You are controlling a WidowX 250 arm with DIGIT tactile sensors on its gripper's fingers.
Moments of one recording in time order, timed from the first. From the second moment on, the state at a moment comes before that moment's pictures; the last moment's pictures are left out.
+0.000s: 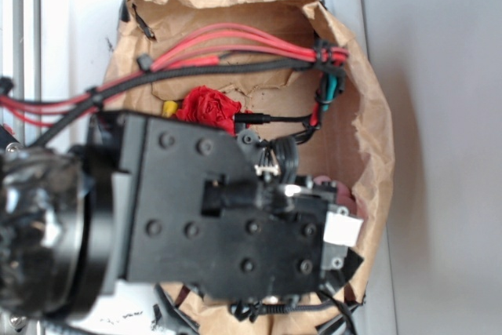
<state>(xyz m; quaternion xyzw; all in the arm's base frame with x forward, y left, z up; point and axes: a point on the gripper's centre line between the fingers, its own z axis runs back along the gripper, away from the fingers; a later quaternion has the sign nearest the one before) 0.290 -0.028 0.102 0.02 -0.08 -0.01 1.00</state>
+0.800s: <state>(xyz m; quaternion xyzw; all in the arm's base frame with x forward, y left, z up) 0.284 0.018 0.148 -0.04 -0.09 0.04 0.99</state>
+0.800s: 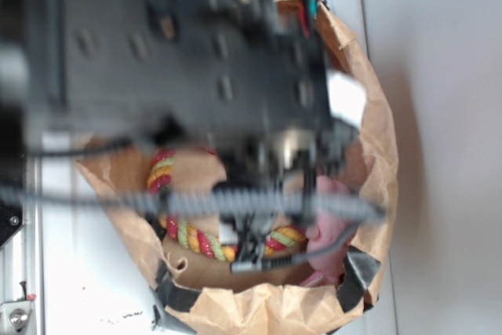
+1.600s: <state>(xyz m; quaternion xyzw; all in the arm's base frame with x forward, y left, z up) 0.278 -0.028 0.102 0.00 -0.09 -0.05 0.99</state>
